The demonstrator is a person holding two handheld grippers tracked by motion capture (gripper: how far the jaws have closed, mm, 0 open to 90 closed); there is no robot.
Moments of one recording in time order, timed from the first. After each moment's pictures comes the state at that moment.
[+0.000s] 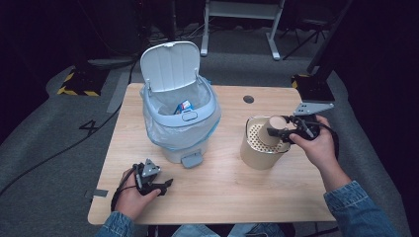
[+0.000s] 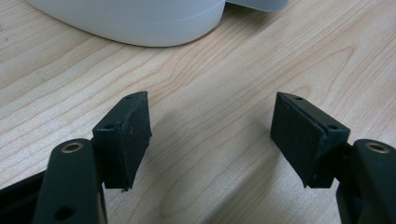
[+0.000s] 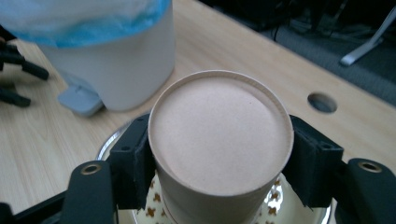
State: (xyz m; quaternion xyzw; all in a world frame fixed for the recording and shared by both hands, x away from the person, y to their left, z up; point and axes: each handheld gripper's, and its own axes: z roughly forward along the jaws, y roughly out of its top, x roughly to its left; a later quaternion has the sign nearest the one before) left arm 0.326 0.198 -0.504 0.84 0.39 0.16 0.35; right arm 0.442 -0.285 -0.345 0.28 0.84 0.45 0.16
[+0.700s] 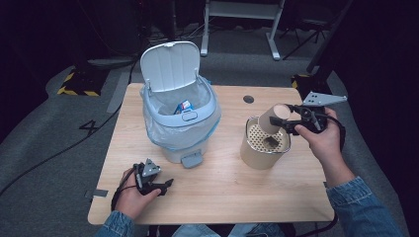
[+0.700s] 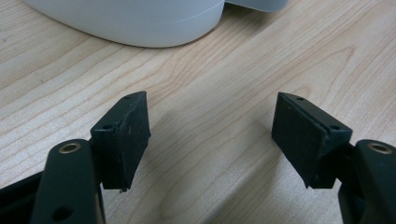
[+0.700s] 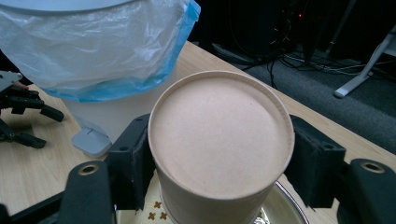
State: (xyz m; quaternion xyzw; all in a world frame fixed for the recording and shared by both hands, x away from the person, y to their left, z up) left arm 0.326 0.197 -0.504 0.84 0.39 0.15 0.35; right arm 0.440 -0.284 -0.314 0.27 0.80 0.50 0.18
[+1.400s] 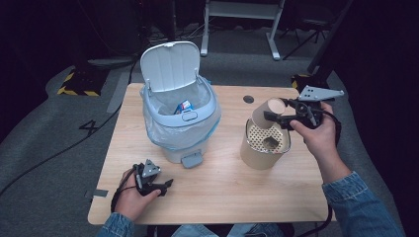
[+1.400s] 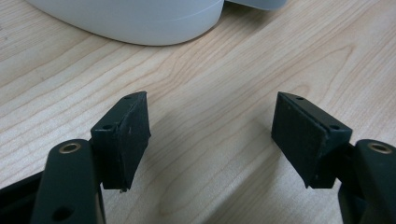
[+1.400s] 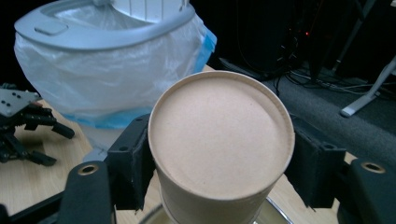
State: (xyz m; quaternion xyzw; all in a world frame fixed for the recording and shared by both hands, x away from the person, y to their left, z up) left arm 0.324 0.198 -0.504 0.84 0.39 0.16 0.35; right arm 0.441 -0.261 -0.294 0.24 0.80 0.52 0.18
